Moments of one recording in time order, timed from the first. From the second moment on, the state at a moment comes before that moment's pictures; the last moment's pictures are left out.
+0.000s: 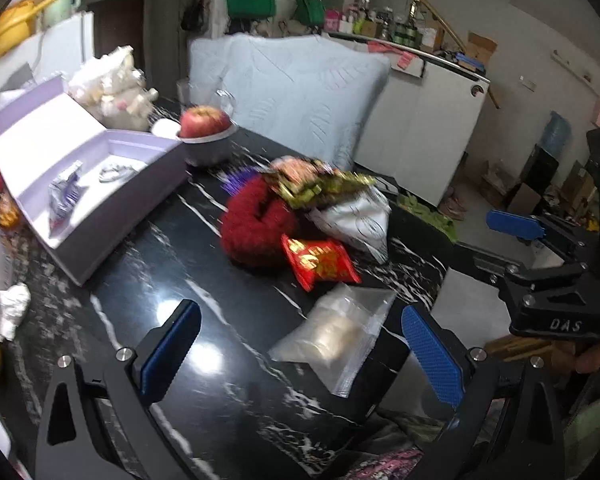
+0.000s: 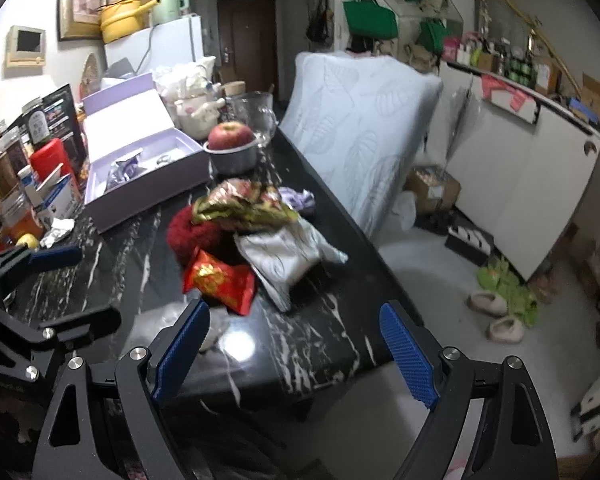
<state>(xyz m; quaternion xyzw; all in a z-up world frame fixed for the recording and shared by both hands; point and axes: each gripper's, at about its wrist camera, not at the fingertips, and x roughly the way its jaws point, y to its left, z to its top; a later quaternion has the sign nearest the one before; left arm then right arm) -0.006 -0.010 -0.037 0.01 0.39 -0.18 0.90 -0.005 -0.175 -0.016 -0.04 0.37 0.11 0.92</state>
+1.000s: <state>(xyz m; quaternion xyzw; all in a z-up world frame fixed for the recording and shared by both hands) 0.022 -0.036 -0.092 0.04 0.44 -0.19 0.87 0.030 -0.188 -0.059 0.00 0.42 0.14 0.90</state>
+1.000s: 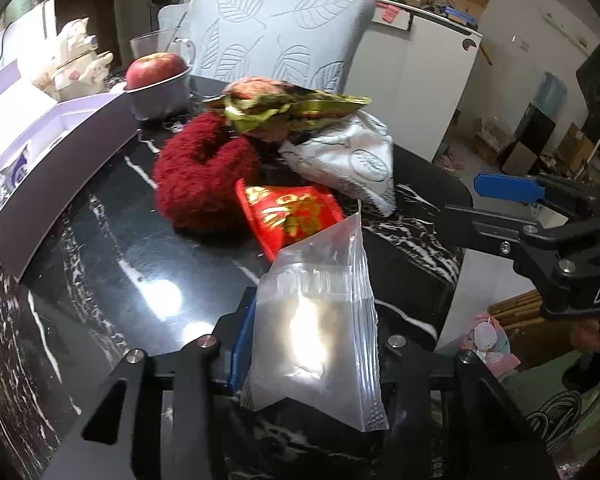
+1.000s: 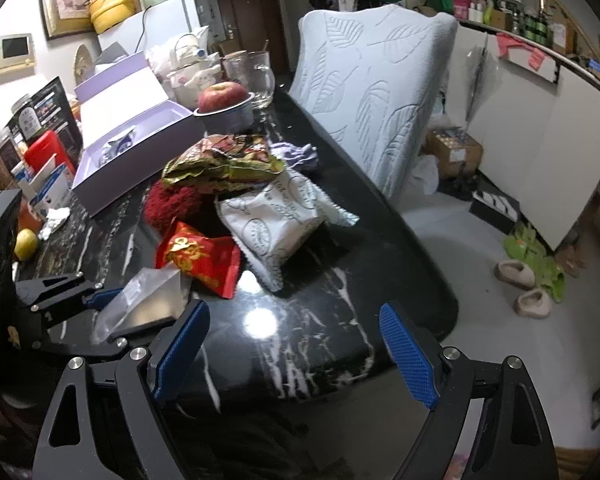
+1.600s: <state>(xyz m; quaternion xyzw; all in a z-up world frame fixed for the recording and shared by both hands) 0.017 0.034 -0.088 0.01 0.44 -0.11 0.89 0.040 -0.128 -0.080 0.00 0.45 0.21 0.87</state>
